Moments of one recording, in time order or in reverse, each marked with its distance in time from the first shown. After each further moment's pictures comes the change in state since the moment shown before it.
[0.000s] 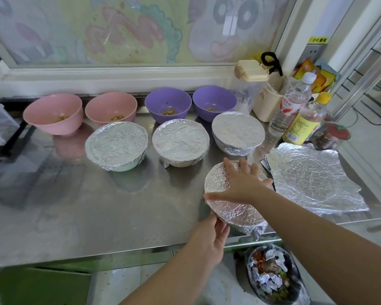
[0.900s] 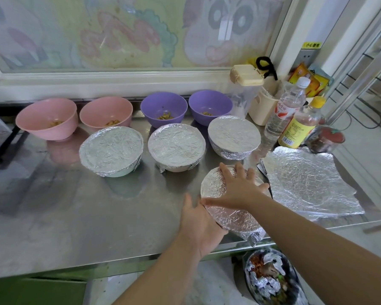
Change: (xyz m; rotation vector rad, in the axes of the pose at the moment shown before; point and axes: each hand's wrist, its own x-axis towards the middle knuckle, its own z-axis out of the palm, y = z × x) left_hand 0.058 0.024 -0.004 0.071 -0.662 -0.040; right_hand 0.007 0.004 0.007 -0.010 0.013 -0.010
